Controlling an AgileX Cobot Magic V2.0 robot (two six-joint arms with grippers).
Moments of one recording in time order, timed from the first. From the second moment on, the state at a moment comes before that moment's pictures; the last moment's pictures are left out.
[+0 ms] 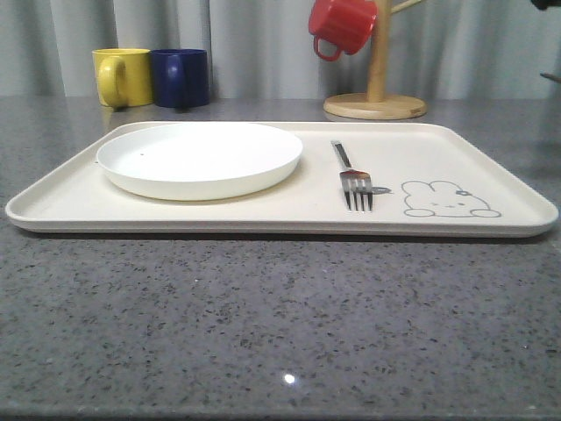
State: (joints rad) left arm -0.18 0.34 -0.40 -0.28 0.24 0.33; right arm 0.07 1.53 -1.36 -0.06 1.03 0.24
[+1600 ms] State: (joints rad) left arm -0.18 0.34 -0.40 -0.28 0.24 0.33; right arm 0.43 1.76 -1.37 -0.05 0.84 0.59
